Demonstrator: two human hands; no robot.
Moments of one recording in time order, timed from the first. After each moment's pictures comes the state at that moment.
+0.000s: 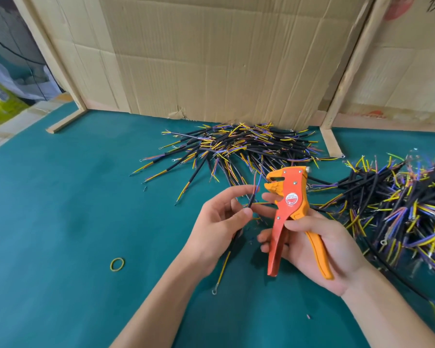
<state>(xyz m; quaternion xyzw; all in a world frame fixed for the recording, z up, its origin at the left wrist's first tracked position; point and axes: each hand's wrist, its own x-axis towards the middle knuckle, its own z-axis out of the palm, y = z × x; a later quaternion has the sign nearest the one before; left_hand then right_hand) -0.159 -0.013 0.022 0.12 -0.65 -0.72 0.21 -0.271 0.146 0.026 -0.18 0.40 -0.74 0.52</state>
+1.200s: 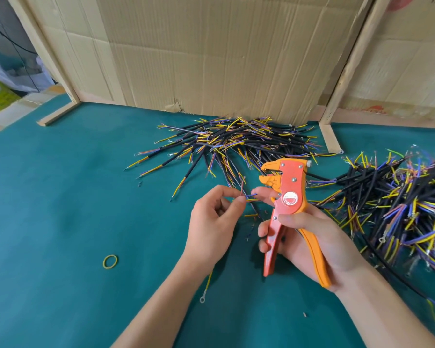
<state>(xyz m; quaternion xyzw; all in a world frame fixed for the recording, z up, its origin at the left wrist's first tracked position) -0.168 -0.011 0.007 0.23 -0.72 -0.58 0.32 -0.265 0.139 0.029 -0.21 0.42 -0.75 0.46</state>
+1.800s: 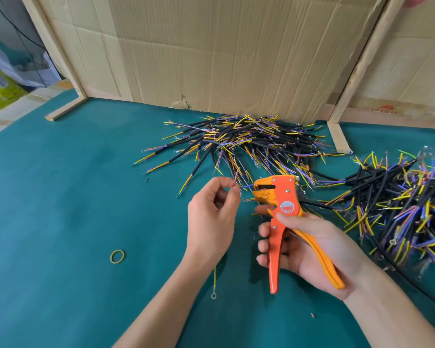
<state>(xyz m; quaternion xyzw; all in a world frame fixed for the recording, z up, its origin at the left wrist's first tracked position) -0.165 -0.015 0.014 0.25 -0.71 -0.52 0.40 -0.260 0.138 0.032 -0.13 0.43 -0.69 0.57</state>
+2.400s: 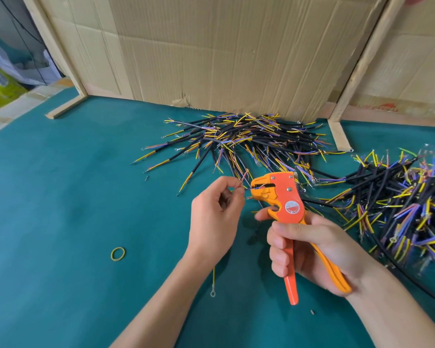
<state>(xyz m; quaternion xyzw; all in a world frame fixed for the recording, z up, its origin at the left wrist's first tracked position) -0.164 -0.012 0.016 0.23 -0.76 -0.48 0.38 -0.259 0.145 0.036 -0.19 0.43 -0.66 0.58</state>
